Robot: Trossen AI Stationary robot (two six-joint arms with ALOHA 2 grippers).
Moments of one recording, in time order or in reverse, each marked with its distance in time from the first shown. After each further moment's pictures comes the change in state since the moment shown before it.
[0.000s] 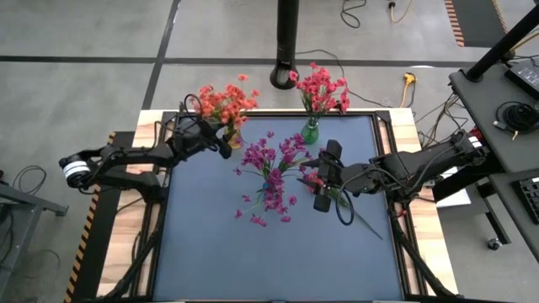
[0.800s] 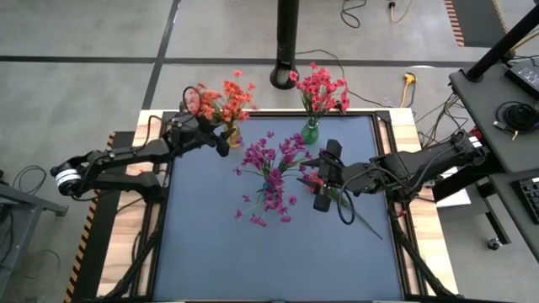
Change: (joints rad) left arm -0.002 -0.125 0.117 -0.309 0.026 -0.037; right arm 0.000 0.000 0.005 0.015 0.000 -0.014
